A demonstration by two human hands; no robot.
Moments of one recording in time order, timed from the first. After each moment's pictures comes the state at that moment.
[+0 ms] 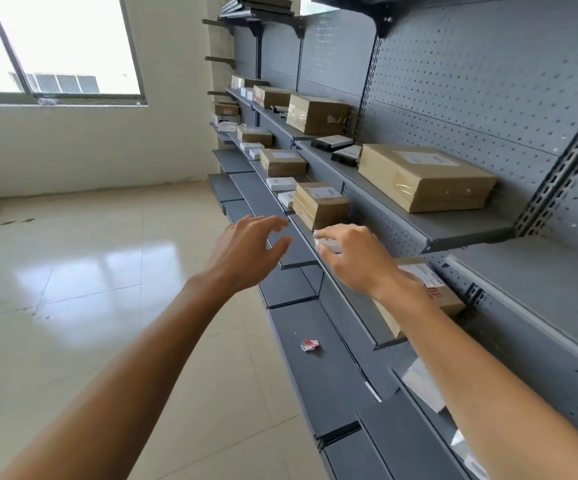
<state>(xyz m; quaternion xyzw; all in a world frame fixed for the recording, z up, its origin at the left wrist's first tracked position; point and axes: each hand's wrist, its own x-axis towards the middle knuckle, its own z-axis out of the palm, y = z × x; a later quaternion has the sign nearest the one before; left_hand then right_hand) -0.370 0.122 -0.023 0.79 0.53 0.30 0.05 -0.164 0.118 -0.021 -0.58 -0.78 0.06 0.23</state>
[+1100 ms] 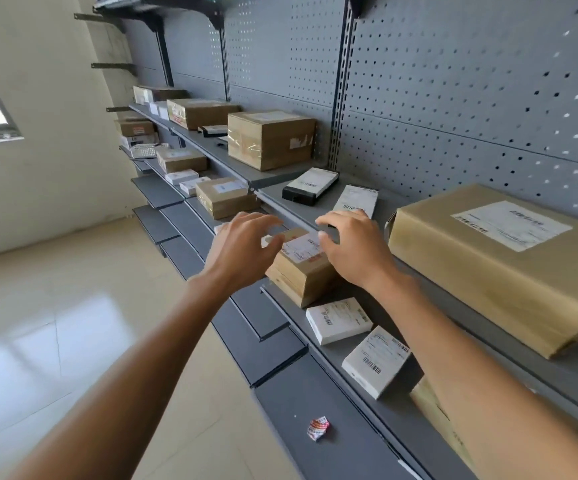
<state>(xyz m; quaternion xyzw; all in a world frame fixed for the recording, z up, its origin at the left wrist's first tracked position) -0.334 0.608 -0.028 0.84 0.43 0.31 0.07 -0.140 0.539 -0.018 -0.69 -0.66 -0.04 0.29</state>
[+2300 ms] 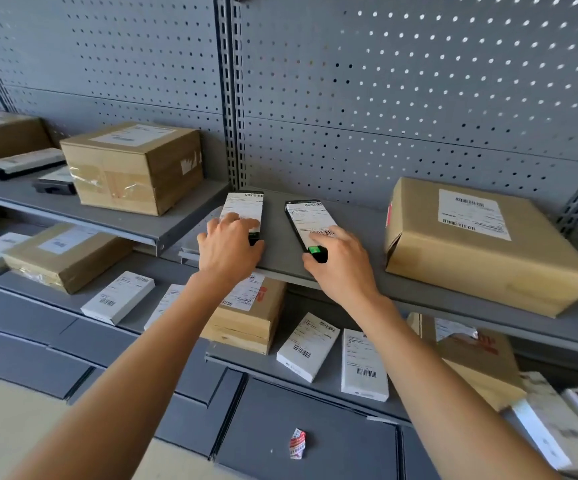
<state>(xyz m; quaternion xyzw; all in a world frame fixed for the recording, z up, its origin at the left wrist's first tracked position) -0.237 0.825 -0.042 0.93 0.29 0.18 0.13 -0.147 0.649 -0.050 -0.89 -0.35 -0.11 0.27</state>
